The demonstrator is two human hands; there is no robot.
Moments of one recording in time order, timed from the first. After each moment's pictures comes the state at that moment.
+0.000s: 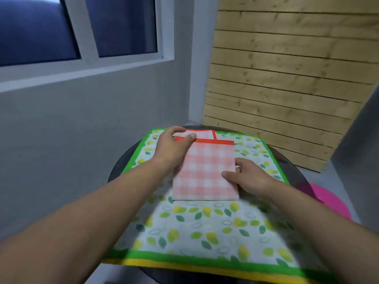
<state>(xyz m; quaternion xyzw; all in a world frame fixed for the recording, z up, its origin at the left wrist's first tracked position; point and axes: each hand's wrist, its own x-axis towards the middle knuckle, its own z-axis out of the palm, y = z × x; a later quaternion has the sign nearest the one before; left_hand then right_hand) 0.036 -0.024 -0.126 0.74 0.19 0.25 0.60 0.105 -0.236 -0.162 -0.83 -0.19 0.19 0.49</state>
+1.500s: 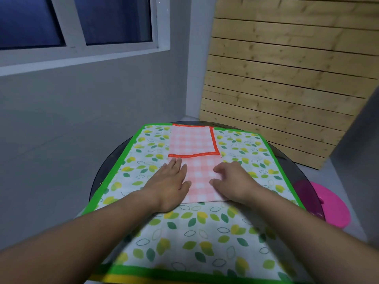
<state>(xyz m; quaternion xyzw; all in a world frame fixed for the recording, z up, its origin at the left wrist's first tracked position) 0.021 -0.016 -0.201 0.99 0.03 -0.07 0.09 0.104 -0.207 -0.172 -0.93 -0.21 0.13 0.27</state>
